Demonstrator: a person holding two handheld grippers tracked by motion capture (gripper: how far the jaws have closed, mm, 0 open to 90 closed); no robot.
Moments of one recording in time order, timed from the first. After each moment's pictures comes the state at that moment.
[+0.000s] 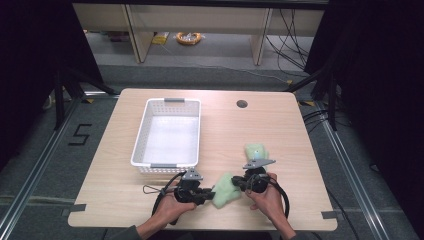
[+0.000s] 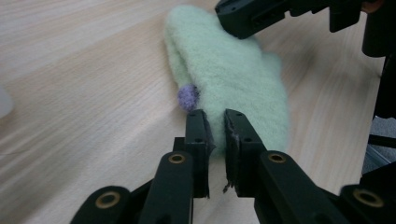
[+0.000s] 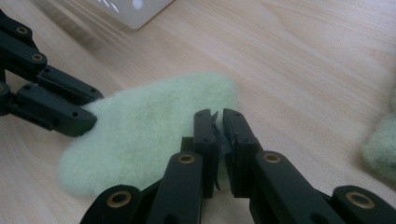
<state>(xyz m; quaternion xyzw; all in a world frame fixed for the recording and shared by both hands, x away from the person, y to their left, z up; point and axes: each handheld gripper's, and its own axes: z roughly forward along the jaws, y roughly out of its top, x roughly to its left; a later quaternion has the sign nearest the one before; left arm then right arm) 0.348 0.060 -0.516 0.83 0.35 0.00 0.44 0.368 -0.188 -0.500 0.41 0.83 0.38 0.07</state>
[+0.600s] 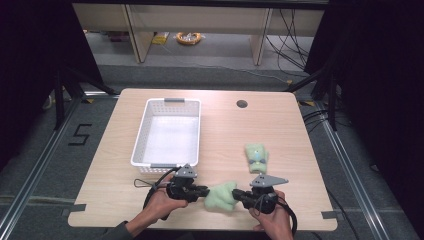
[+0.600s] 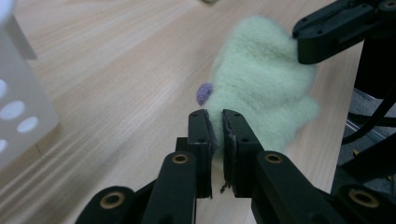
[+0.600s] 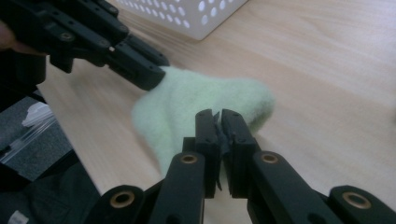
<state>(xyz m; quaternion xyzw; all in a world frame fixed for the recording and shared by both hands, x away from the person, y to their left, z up) 0.347 0.077 -0.496 0.84 0.31 -0.01 0.43 0.302 -0.193 -0.481 0.40 0.81 0.43 0.06</state>
